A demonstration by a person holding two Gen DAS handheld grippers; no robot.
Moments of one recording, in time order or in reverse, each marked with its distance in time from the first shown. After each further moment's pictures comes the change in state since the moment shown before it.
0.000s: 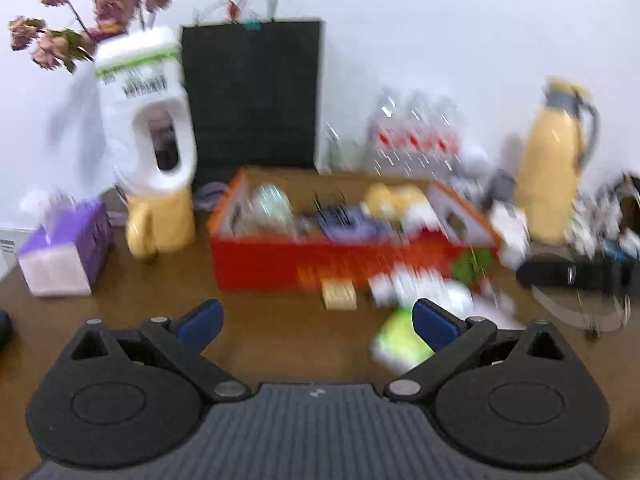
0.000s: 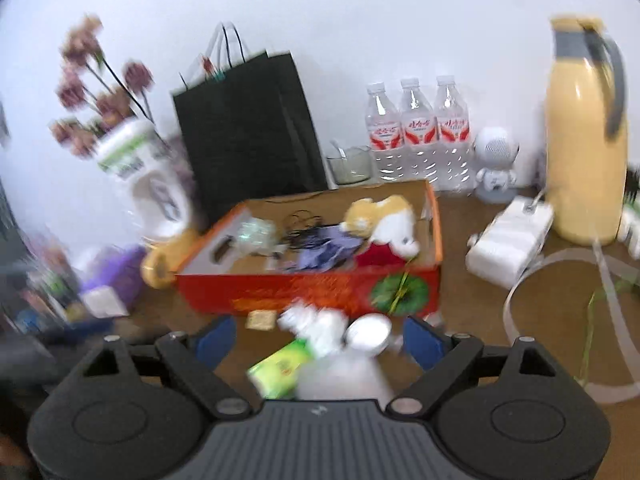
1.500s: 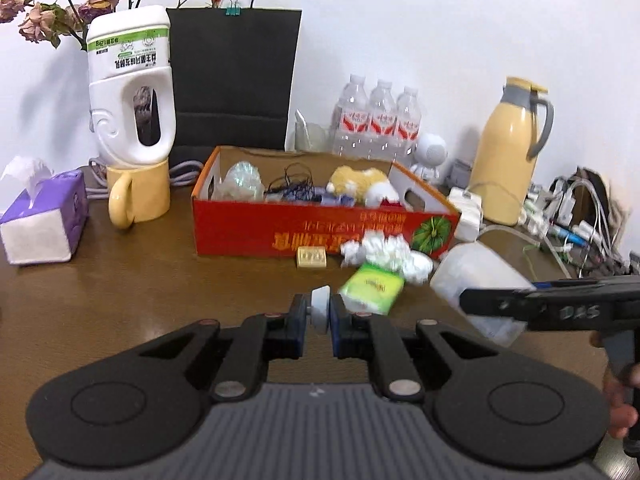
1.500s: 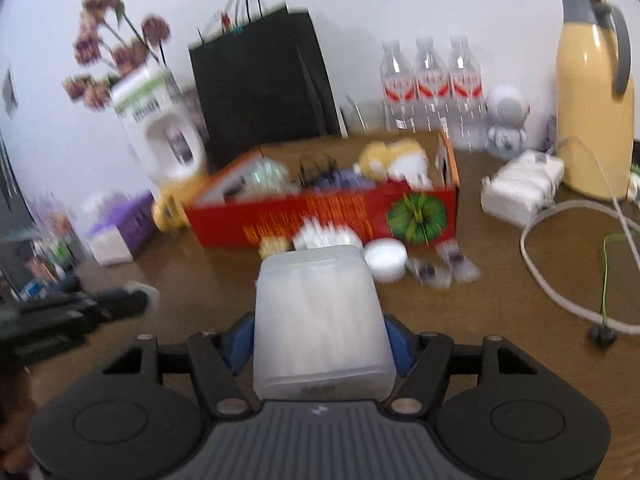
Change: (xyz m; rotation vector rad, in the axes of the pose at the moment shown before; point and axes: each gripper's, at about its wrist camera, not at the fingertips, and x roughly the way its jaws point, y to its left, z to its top) left arm -0.024 0.030 -0.011 -0.033 -0.001 -0.147; right arm 0.001 0.015 -0.035 -0.060 0.069 -0.004
